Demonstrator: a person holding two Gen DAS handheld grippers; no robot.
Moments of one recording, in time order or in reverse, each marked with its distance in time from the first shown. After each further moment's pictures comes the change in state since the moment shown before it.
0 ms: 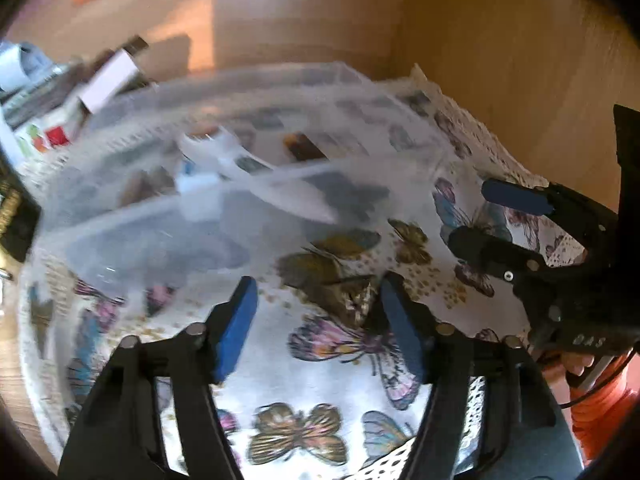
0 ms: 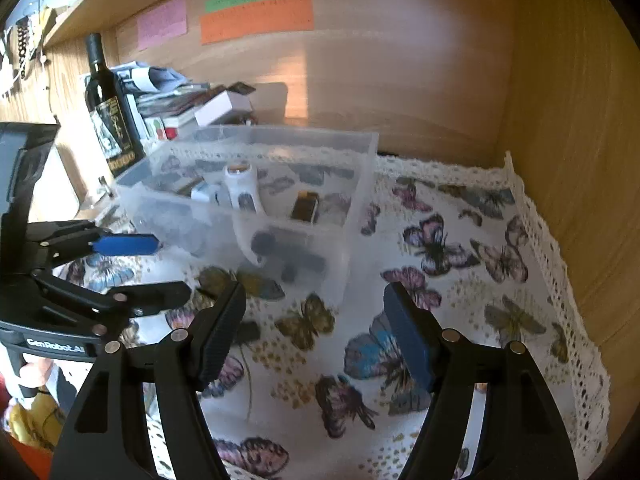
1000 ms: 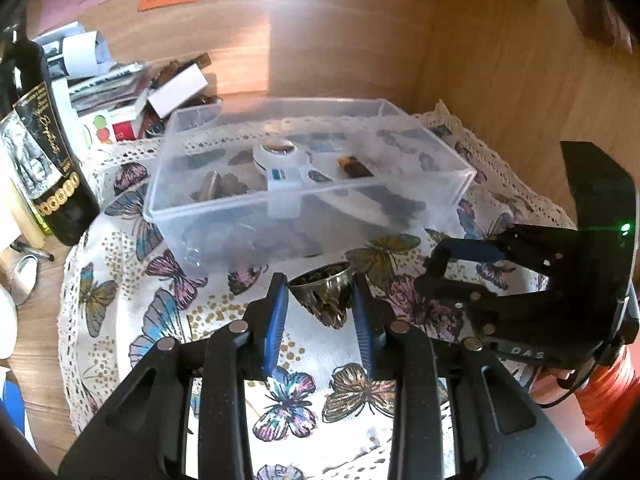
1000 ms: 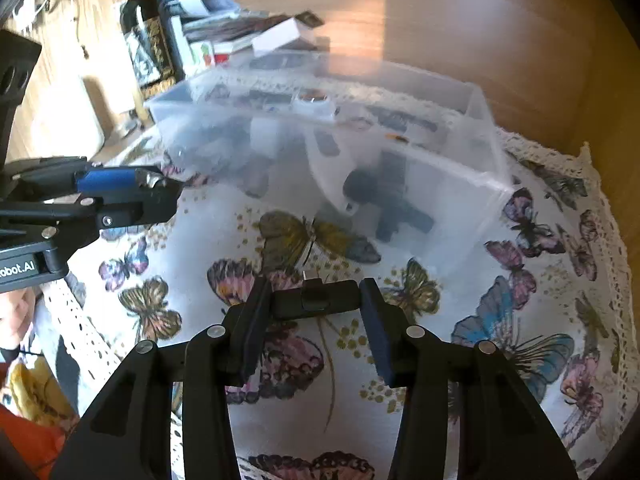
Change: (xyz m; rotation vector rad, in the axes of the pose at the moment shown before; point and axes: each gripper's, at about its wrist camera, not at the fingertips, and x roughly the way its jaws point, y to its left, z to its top) left arm -0.053 0.039 -0.026 -0.046 -0.133 0.060; right arm 0.039 0.051 -0.008 -0.105 0.128 0.102
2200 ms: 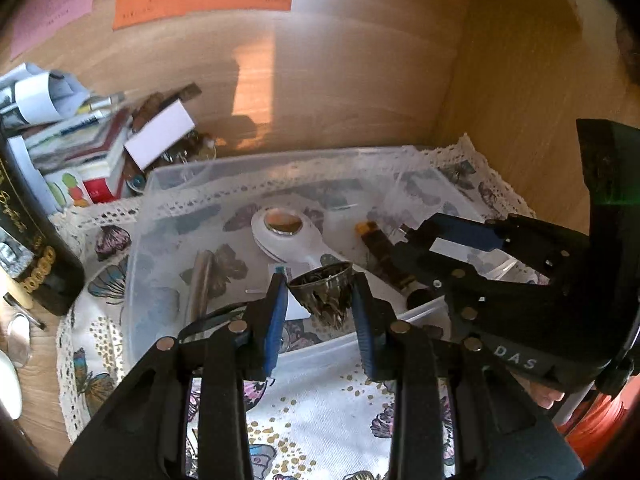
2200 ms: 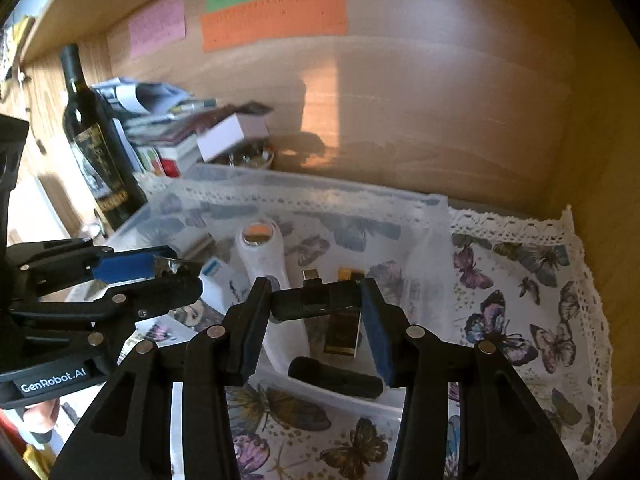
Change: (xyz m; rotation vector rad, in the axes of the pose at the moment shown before) left arm 0.047 0.008 0.070 -0.022 -0.014 0.017; right arm 0.013 -0.022 0.075 0.092 -0.137 -0.063
